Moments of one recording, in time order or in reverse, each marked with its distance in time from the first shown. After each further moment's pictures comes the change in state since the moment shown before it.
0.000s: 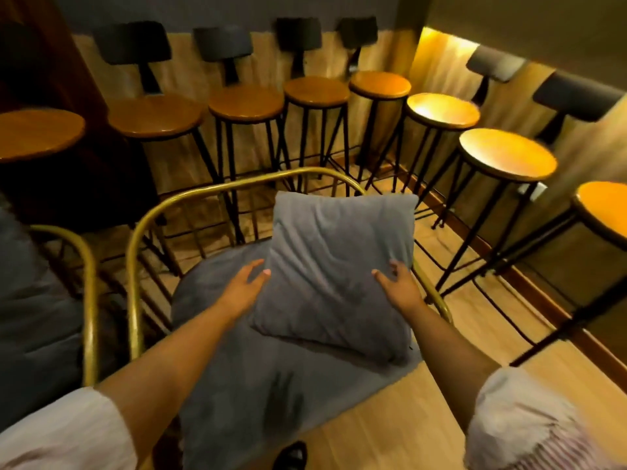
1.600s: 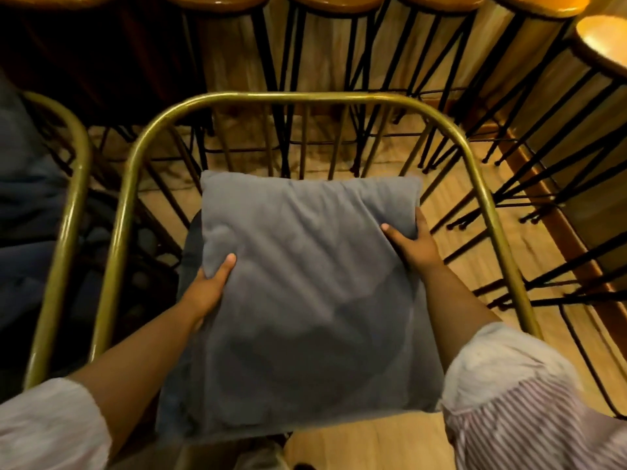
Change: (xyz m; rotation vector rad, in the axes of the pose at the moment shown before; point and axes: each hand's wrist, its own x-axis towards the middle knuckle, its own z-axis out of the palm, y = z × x) left_hand 0.093 -0.162 -0.001 -0.309 0.349 -0.422; right_hand 0.181 0.029 0.117 0.032 -0.251 -0.121
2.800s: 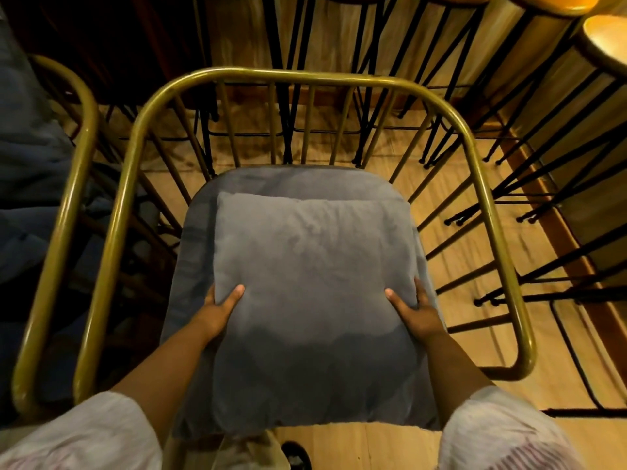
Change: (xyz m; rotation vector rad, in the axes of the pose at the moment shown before) left_hand -0.029 -0.088 0.019 0.129 -0.029 -0.165; right_hand -0.116 0.090 -0.017 -0.162 -0.079 0.104
